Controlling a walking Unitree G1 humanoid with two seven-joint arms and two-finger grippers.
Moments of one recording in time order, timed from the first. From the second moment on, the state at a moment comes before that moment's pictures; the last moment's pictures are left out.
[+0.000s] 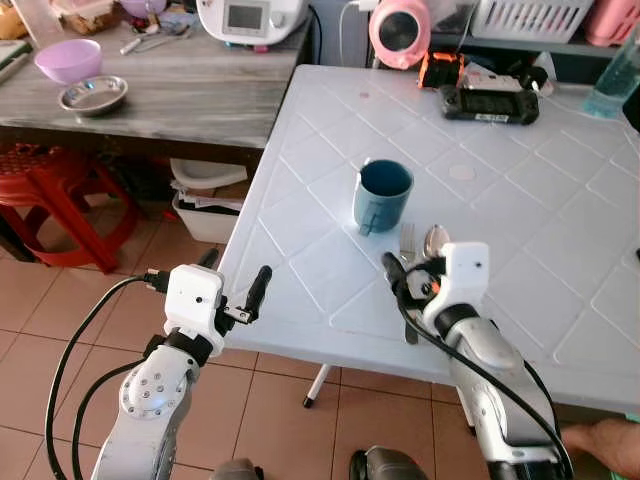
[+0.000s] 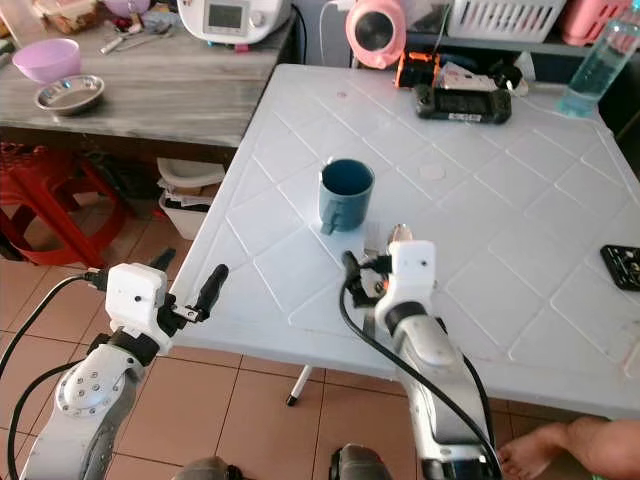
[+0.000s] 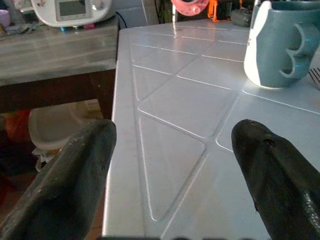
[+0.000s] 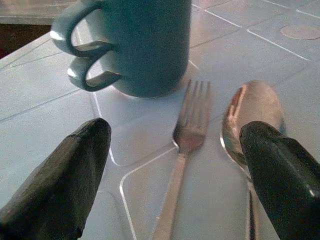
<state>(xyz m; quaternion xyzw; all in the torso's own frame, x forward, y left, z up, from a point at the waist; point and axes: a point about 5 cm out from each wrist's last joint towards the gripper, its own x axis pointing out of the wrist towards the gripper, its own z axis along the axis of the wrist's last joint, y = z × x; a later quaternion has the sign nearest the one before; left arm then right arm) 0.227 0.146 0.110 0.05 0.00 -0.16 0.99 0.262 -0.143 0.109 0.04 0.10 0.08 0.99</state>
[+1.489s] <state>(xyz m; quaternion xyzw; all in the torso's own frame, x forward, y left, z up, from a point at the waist) 0.228 0.141 0.111 0.05 0.00 -0.17 0.98 0.276 -0.142 0.103 0.02 0.20 0.10 0.98</state>
